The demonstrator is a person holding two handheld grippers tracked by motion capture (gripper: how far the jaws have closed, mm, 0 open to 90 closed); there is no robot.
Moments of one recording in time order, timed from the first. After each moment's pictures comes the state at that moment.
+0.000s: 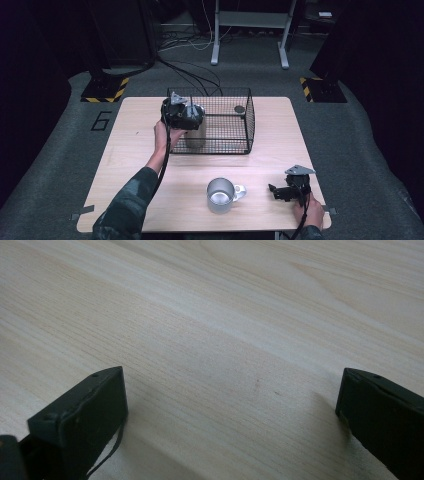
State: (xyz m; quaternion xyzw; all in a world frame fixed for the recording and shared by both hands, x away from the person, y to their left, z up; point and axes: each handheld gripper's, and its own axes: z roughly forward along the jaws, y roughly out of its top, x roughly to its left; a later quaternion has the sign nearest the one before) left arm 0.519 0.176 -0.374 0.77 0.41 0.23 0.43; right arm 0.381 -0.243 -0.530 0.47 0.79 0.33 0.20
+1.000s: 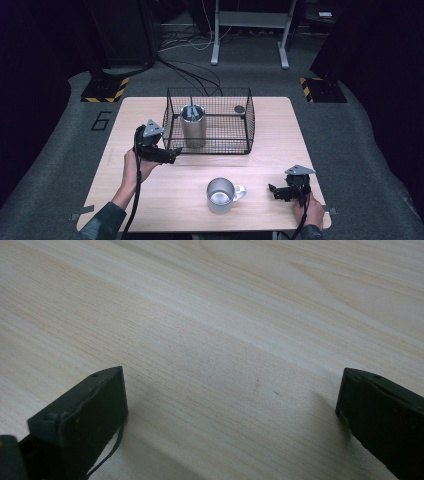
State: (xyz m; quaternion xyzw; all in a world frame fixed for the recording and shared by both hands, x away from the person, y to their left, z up) left arm 0.410 0.235 -0.380 0.80 0.38 0.22 0.40; right arm 0.381 -0.243 -0.530 0.47 0.79 0.33 0.20
